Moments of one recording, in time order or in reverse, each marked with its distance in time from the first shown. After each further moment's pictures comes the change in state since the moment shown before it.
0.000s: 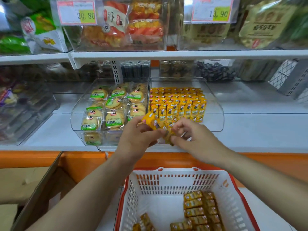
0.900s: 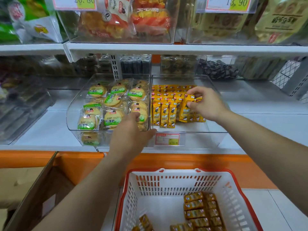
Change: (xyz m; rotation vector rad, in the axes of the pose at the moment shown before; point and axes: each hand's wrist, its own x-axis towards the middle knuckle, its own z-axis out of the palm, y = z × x) left_hand 0.046 -0.036 -0.028 0.820 0.207 0.041; right_hand 0.117 0.072 -0.032 -0.136 0.230 0.136
